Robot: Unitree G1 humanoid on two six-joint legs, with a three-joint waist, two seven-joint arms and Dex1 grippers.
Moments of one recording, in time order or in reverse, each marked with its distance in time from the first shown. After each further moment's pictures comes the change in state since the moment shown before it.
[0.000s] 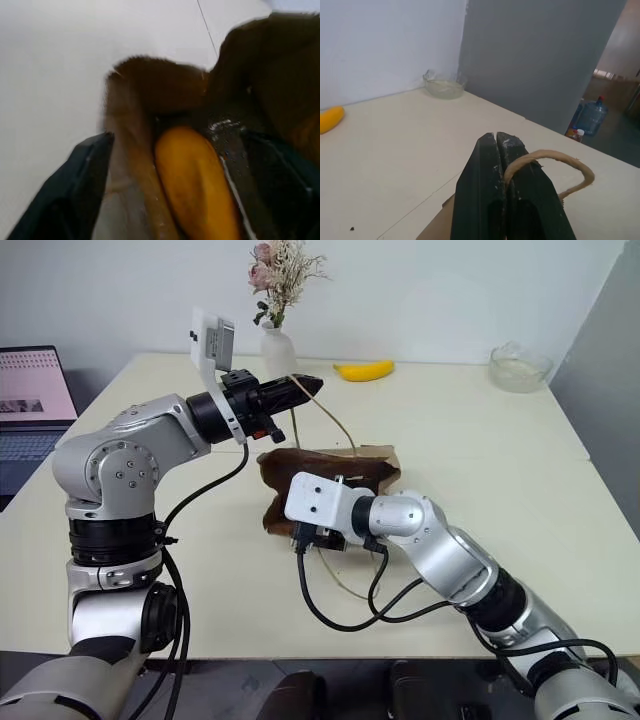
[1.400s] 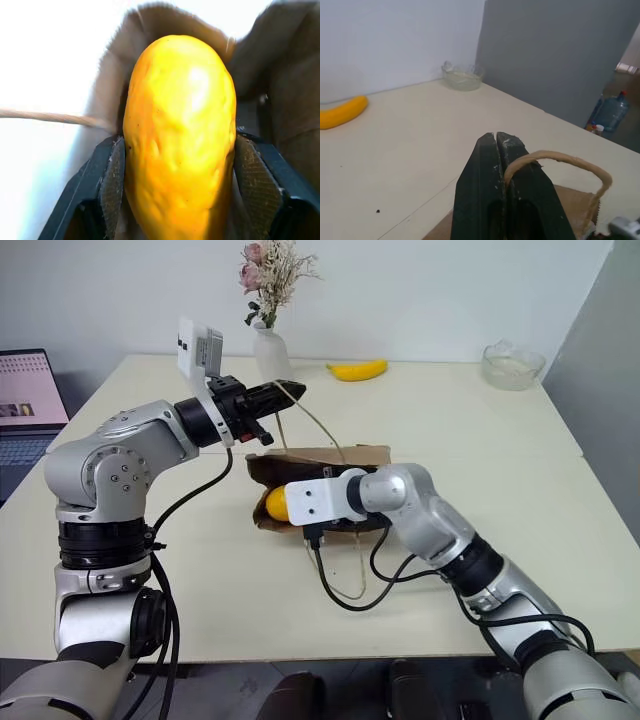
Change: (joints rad) left arm 0.031 0.031 -0.006 0.045 0.051 -0.054 0.025; right arm -0.064 0.065 -0.121 0.201 -0.127 -0.314 0.360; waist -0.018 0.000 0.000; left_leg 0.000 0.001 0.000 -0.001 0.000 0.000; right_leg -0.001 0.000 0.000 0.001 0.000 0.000
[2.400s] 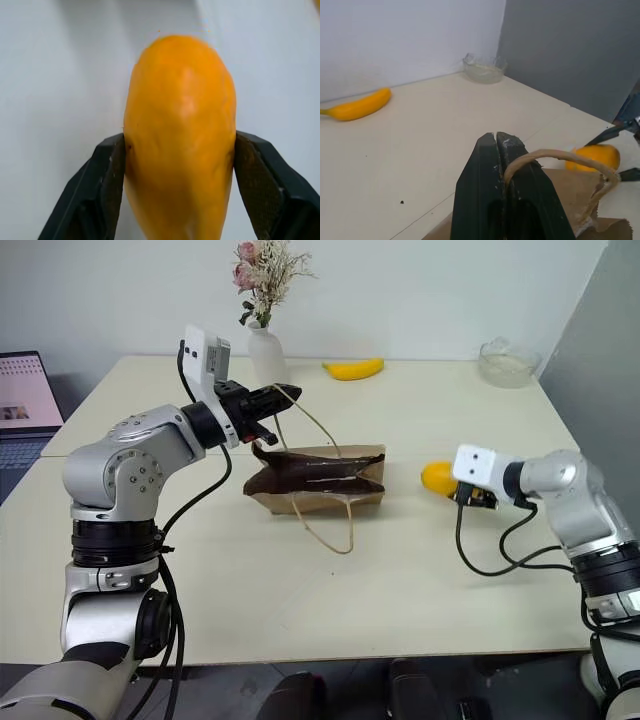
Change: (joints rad) left arm 0.009 -0.020 -0.019 0.049 0.080 -0.064 0.020; right arm 0.188 -0.477 -0.274 0.313 0.058 -0.169 -0.033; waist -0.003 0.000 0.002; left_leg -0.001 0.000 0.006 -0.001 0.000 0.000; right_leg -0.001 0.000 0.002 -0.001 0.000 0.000
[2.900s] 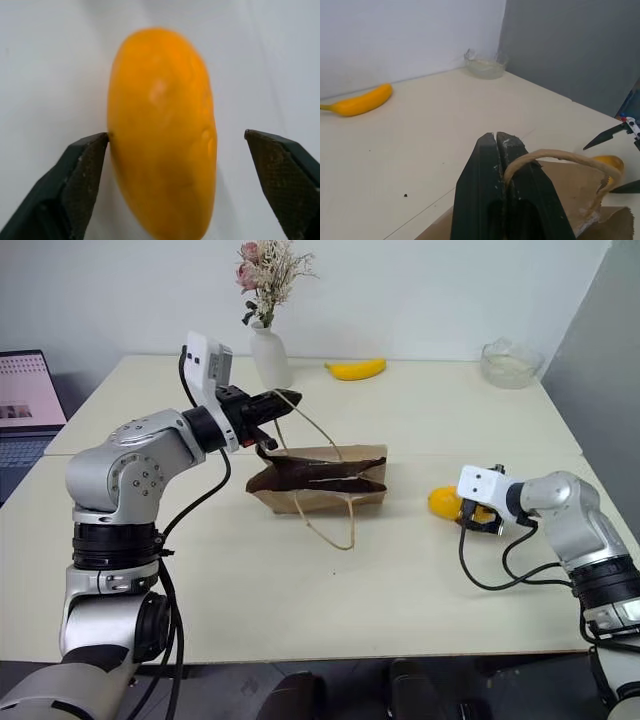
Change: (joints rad) left arm 0.012 0.017 -0.023 0.029 0.035 -0.040 -0.043; right arm 0.075 0.019 -0.088 -0.057 0.041 0.092 -0.004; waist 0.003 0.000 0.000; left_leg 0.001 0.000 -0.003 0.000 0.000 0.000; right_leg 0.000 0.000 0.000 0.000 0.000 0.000
